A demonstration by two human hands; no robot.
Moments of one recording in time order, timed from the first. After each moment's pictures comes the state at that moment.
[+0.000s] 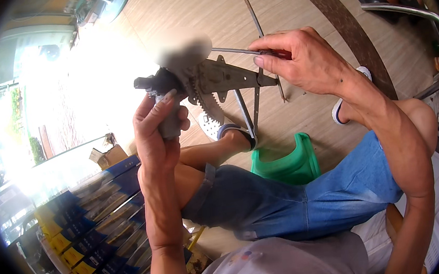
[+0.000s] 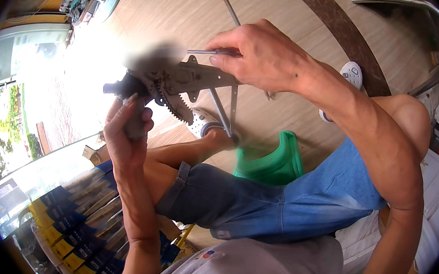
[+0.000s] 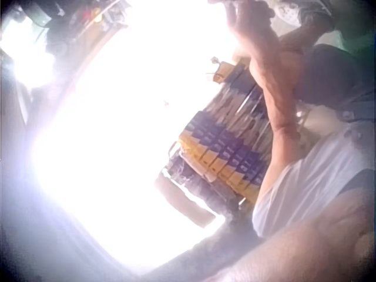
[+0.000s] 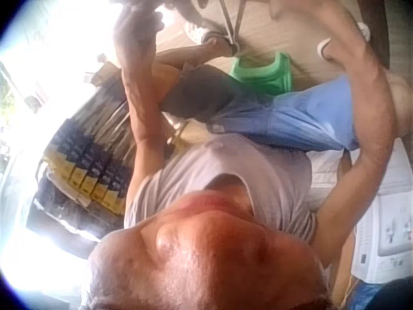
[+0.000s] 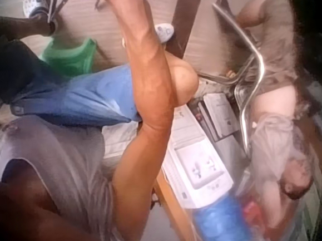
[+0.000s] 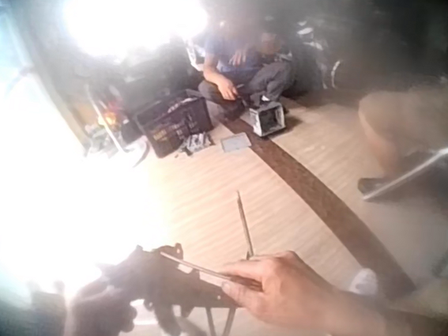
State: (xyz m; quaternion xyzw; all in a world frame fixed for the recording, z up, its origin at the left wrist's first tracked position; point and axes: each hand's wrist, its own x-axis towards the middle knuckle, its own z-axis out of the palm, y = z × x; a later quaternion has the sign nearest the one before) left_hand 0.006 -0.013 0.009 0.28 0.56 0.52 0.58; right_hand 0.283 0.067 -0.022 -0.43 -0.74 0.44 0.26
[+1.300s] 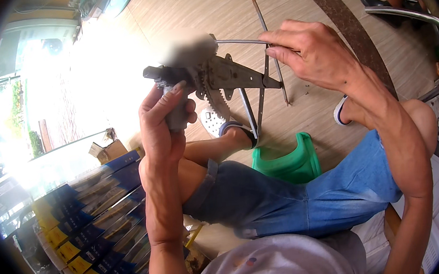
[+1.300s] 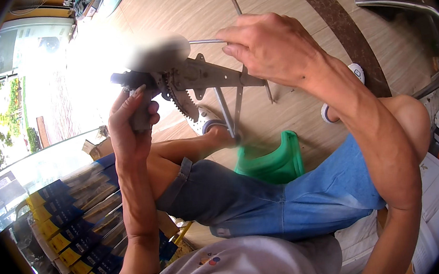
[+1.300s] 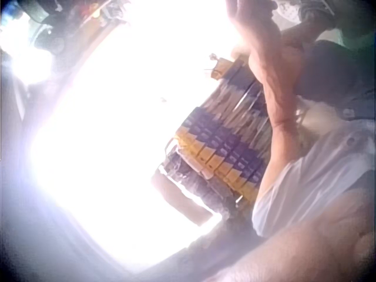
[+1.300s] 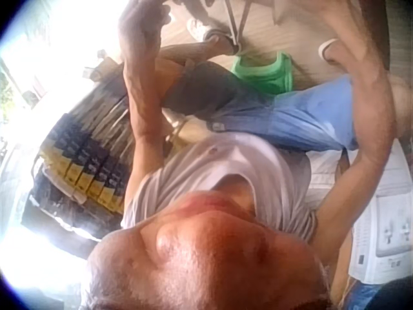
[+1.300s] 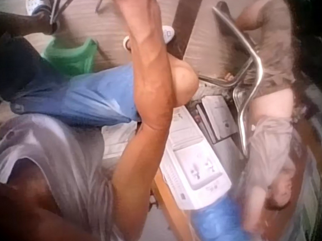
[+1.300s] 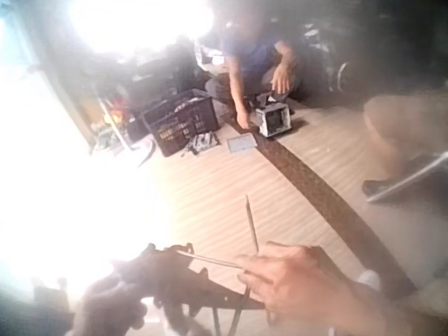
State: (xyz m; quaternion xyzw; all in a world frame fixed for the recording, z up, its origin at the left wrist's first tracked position) left_hand 0.006 -0.013 0.012 0.29 0.57 0.51 0.58; right_hand 0.285 0.073 -0.032 -0.37 -0.85 0.23 0.31
